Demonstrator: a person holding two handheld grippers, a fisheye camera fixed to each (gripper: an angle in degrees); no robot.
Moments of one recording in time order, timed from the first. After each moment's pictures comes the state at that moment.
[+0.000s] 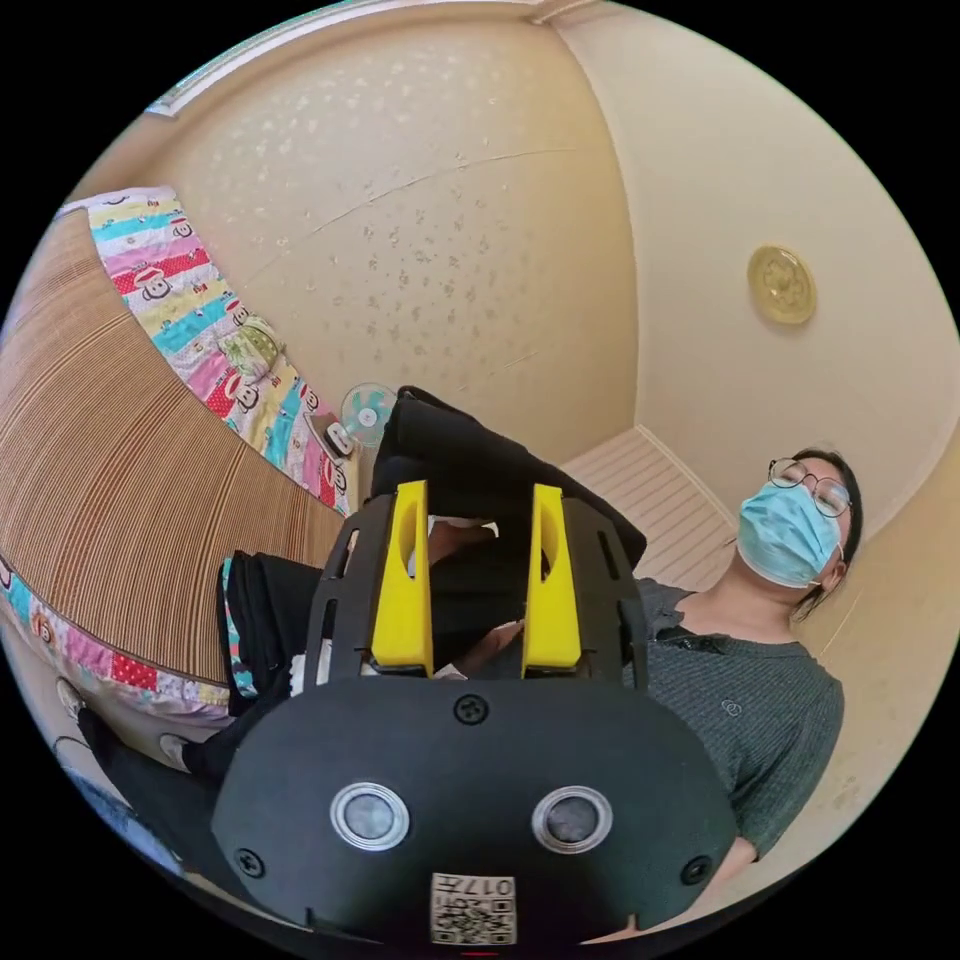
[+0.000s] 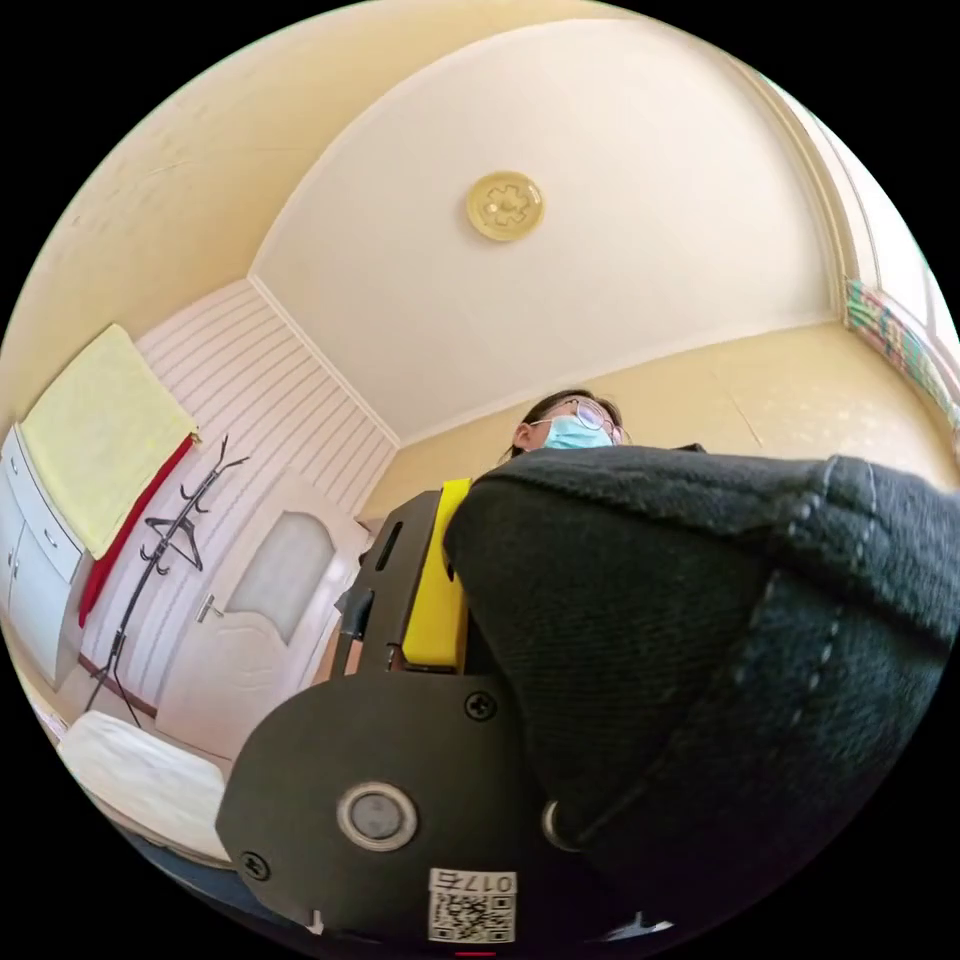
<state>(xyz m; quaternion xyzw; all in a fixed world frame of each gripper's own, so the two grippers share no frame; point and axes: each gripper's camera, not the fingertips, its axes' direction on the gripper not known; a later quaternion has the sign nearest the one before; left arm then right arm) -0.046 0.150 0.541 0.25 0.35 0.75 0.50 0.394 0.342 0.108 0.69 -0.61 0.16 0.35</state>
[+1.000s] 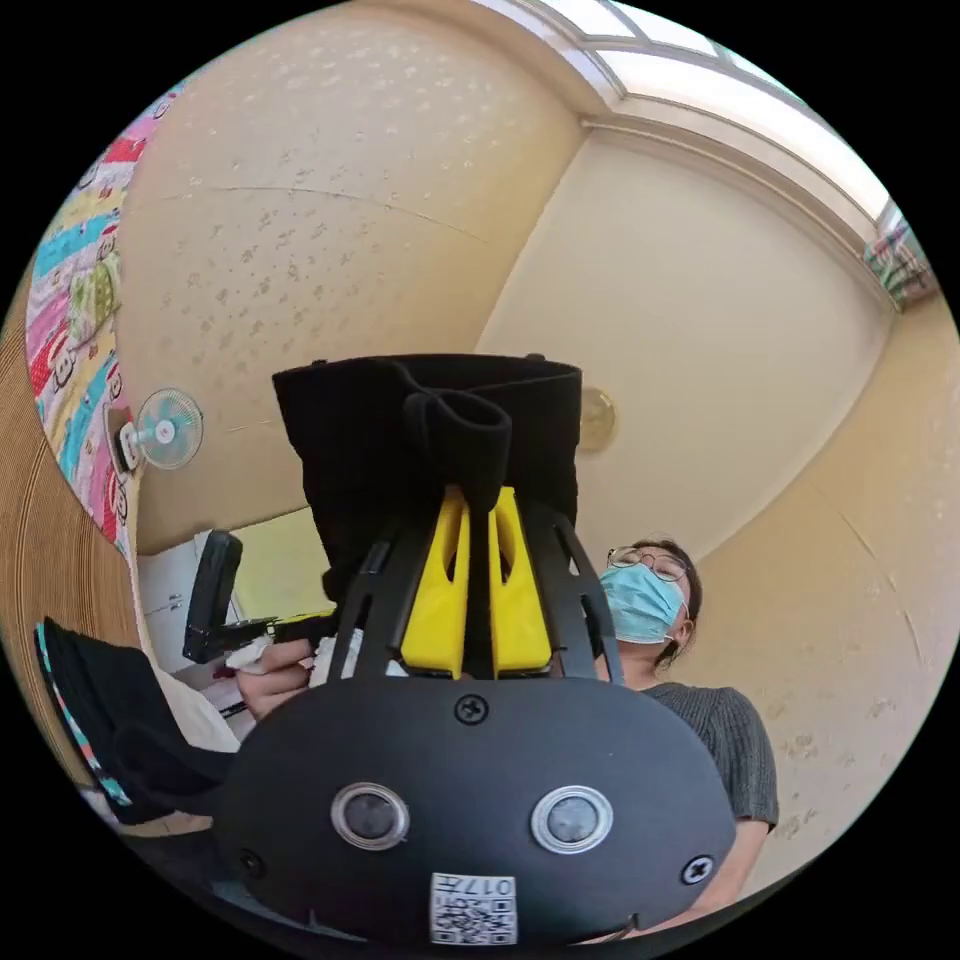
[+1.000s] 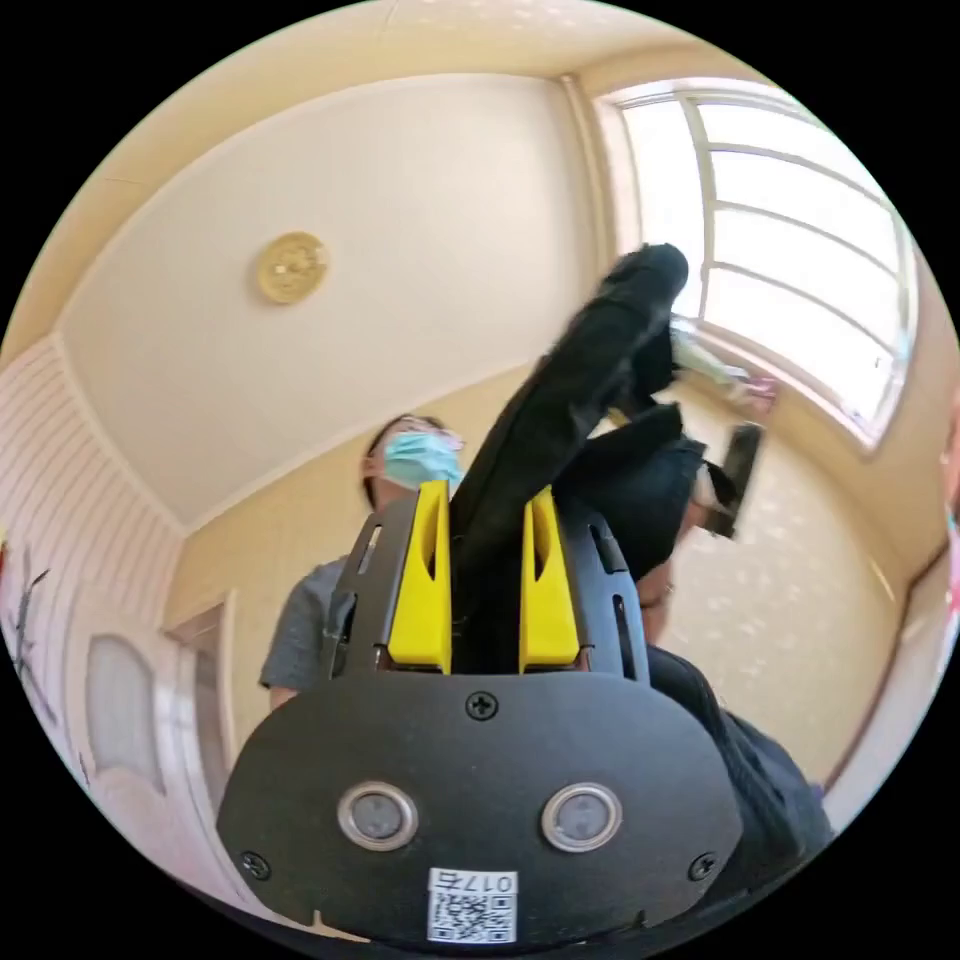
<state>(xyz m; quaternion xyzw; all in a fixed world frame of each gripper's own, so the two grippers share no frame) -0.173 0.379 0.451 -0.01 0.57 0.74 0.36 0.301 0.211 0.373 0.53 -0.52 0.49 0.46</state>
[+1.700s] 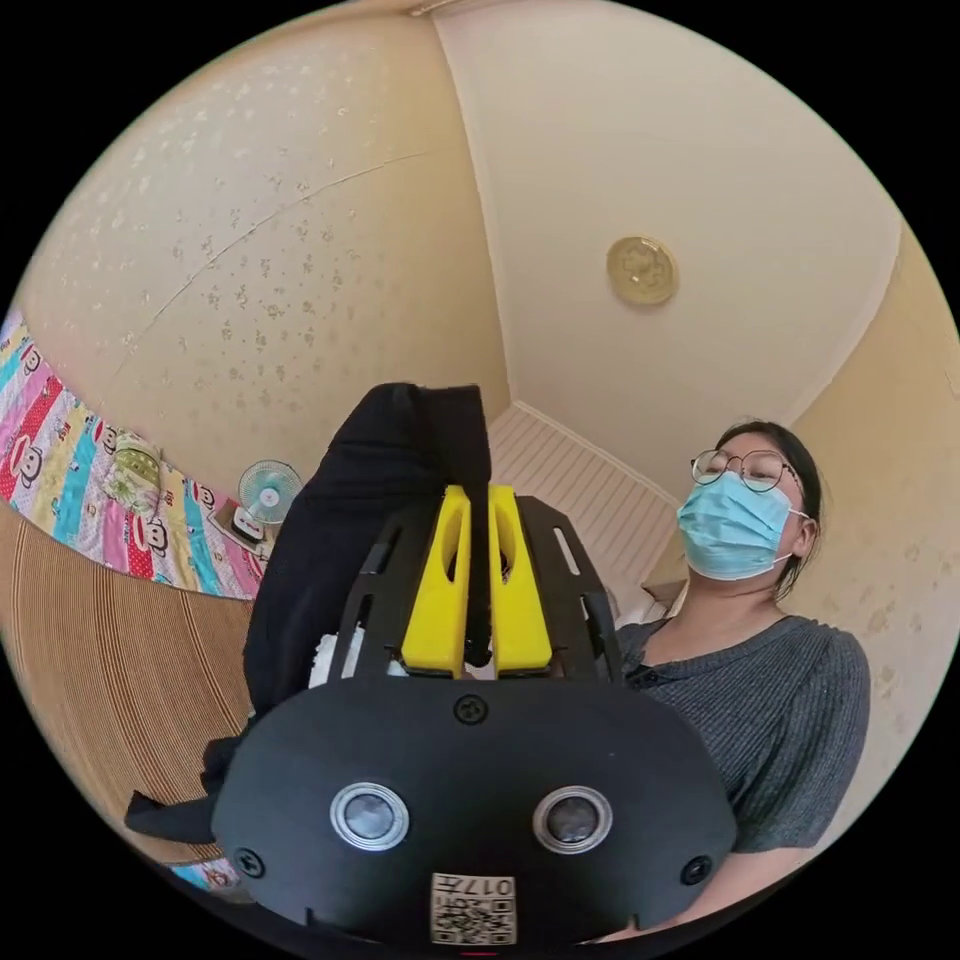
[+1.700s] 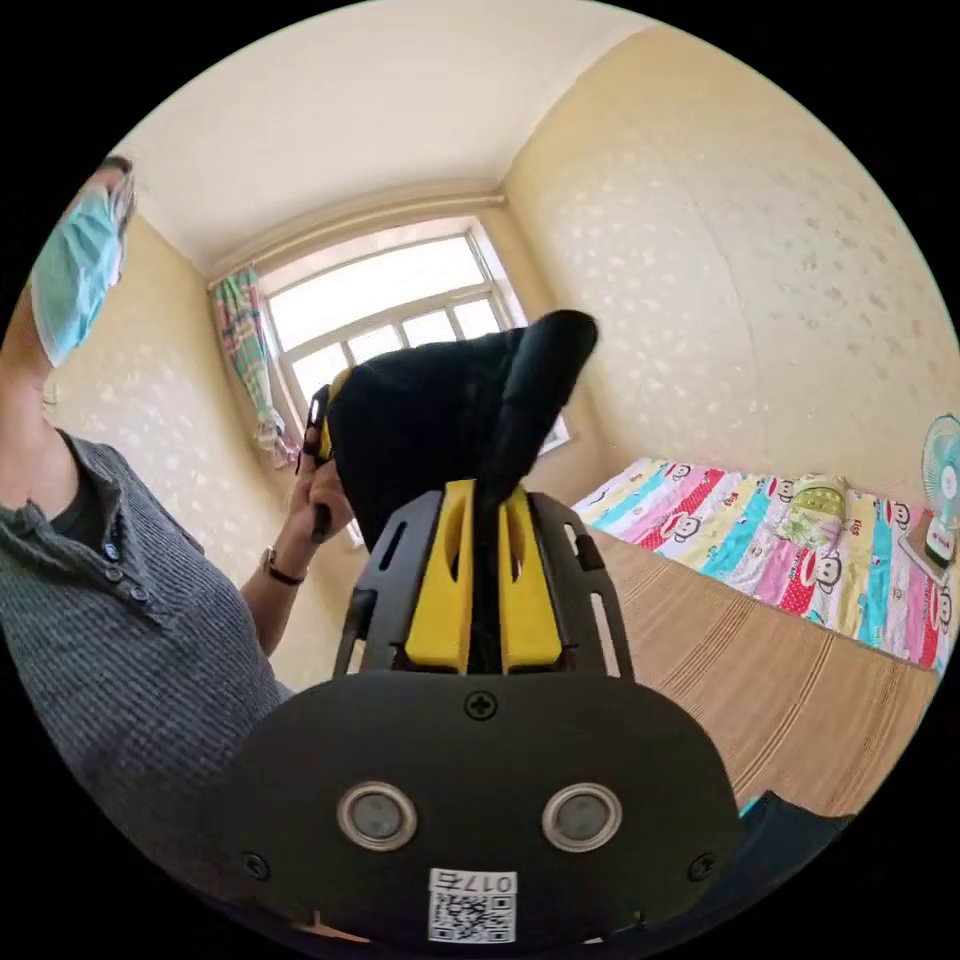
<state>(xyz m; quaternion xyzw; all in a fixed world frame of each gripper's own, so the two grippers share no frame) -0.241 0.570 0.481 0.16 0.35 0.87 0.32 0.255 -0.088 0.374 0.12 0.15 0.64 0.75</state>
